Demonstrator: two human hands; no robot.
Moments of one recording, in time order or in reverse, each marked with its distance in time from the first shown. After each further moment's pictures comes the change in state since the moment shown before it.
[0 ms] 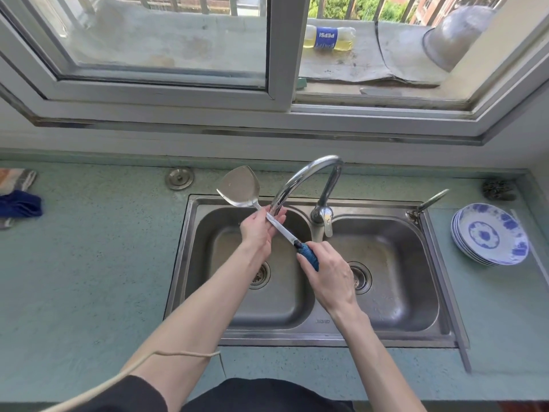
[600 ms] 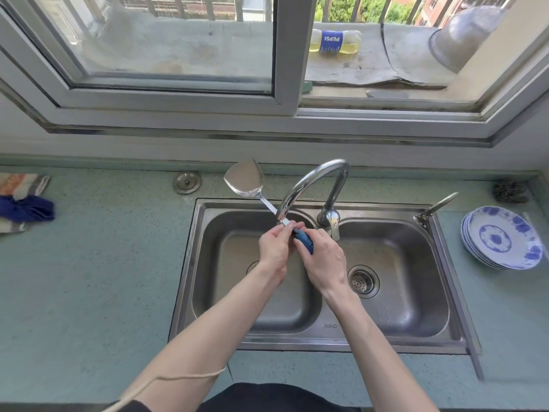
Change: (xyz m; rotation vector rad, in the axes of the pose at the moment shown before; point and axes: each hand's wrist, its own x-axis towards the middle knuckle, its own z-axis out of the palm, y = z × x) left_hand -0.023 -0.022 -0.004 0.222 -0.073 0.001; right_hand 0.038 -0.018 0.013 0.071 -0.035 0.062
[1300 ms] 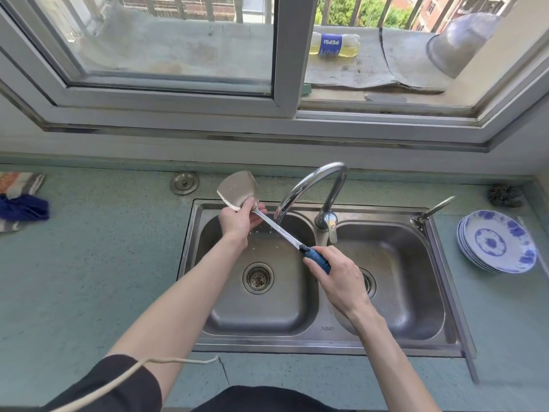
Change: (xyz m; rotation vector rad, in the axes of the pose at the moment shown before) left_hand 0.054 0.067 -0.038 0.095 0.240 0.171; right_hand -0.028 0.029 -0.029 0.033 -0.064 -0.085
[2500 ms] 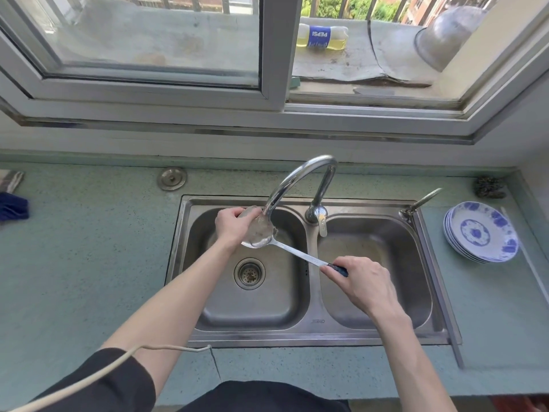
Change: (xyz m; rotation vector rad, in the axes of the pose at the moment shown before) left_hand 0.010 -0.032 -0.013 0.662 -0.071 0.215; right_hand -0.014 0.030 -0.045 -0.500 -0.179 0.129
